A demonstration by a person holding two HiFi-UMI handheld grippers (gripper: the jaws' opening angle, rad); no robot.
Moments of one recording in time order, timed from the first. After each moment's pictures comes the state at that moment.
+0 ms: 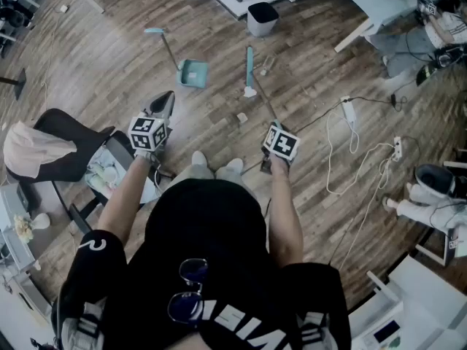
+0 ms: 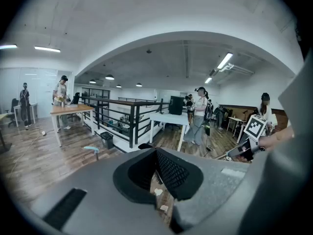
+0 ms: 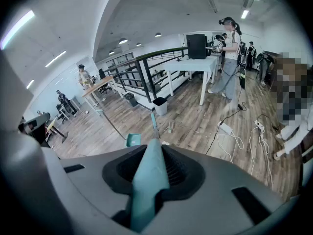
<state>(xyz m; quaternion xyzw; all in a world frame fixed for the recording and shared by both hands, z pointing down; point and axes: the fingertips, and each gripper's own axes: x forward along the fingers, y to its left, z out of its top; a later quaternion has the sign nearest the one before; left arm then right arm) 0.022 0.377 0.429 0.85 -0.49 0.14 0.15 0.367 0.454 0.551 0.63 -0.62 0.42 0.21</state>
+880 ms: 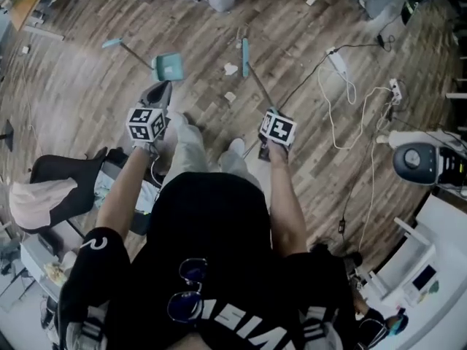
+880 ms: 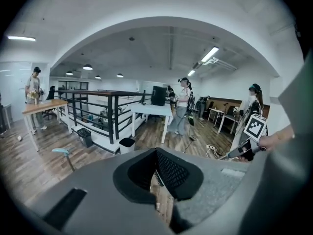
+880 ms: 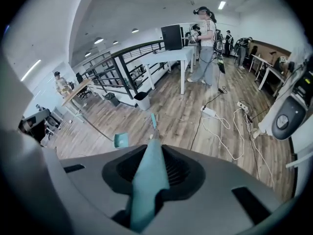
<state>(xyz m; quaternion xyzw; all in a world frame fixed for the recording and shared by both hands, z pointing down) 0.109 0.317 0.474 0.89 -0.38 0.18 0.15 0.409 0.476 0.594 0.68 -0.53 0.47 0.18</state>
